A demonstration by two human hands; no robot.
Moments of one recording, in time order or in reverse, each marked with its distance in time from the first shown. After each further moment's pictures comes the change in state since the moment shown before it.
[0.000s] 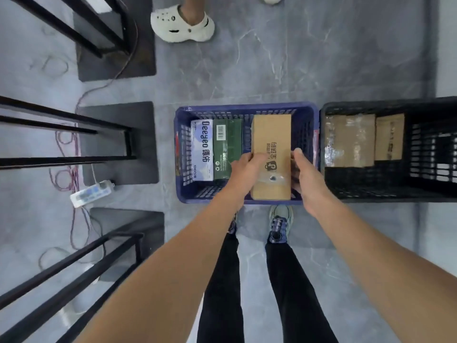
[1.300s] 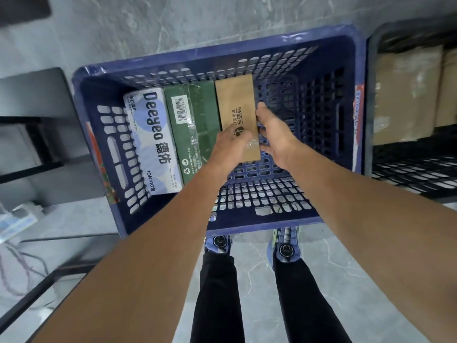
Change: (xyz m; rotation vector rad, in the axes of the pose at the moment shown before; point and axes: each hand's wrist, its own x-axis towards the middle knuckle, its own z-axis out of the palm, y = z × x) left_hand 0.252 -0.048 0.019 0.282 -0.117 0.146; right_hand 0.287 0.070 0.049 -0.100 -0.090 0.077
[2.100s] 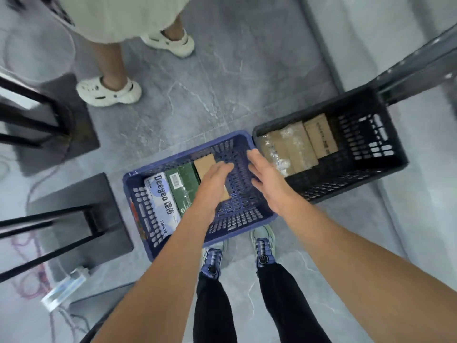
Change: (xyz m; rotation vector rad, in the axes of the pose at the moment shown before) left_hand -0.241 0.179 0.022 -0.115 0.024 0.081; right_hand -0.289 -0.090 -0.083 0.270 0.052 -0.237
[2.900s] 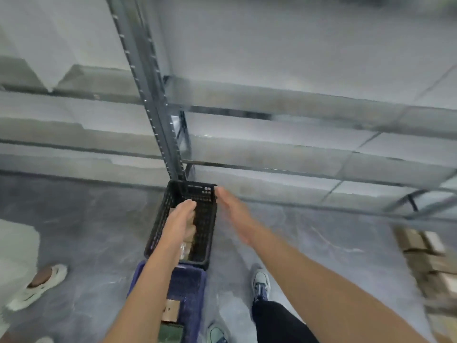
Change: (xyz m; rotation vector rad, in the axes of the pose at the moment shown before) left_hand -0.373 0.137 0.114 0.539 -0.738 0.440; right_hand -0.465 -0.051 -0.062 0.571 0.658 -0.484
